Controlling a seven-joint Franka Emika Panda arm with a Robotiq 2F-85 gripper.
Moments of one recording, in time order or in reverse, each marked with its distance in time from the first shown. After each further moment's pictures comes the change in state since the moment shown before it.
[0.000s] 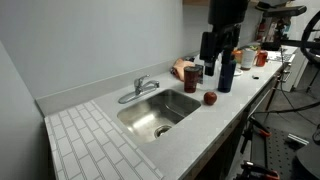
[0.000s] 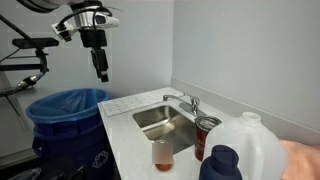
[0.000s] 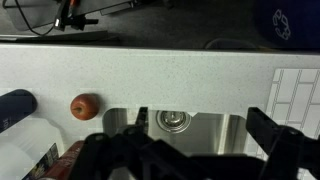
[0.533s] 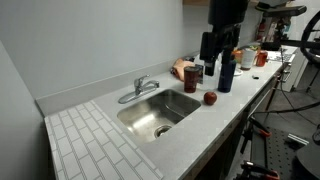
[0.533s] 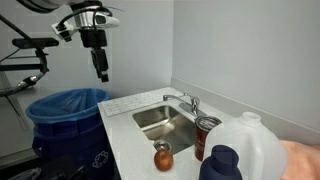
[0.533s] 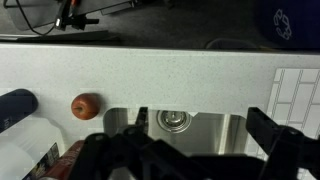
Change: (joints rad) arm 0.000 0.000 -0.001 0.000 -0.003 0.000 0.000
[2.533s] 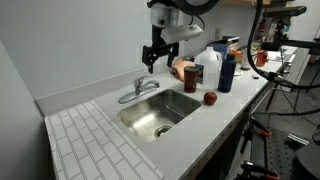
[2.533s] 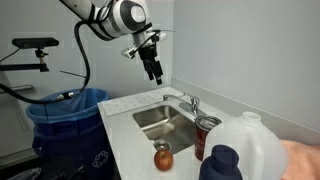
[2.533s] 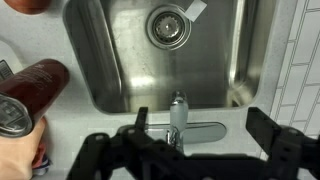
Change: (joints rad) arm -0.038 0.553 -0.119 0.322 -0.291 0.401 0.159
